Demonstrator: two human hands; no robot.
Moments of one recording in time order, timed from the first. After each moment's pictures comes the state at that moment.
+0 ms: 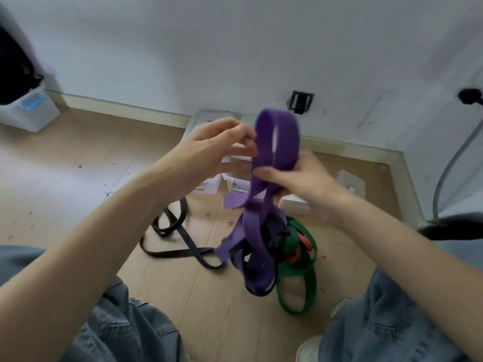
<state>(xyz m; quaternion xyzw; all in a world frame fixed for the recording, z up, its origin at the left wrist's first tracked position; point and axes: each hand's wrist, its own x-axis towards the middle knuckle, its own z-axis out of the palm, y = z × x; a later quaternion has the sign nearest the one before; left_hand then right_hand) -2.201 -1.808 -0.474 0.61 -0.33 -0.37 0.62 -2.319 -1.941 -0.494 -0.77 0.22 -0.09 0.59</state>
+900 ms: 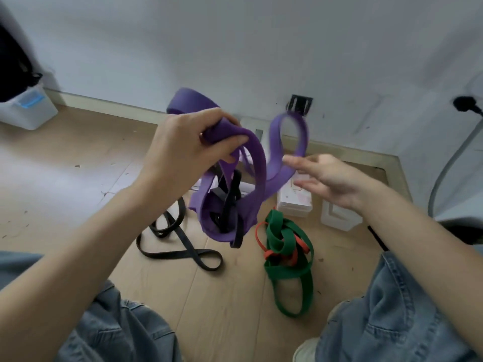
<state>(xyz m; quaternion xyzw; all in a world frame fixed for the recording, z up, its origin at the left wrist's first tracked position) -2.205 -1.786 -0.466 0.74 -0.45 0.03 0.50 -2.323 -1.988 -0.499 -0.65 0.33 -0.03 0.69</state>
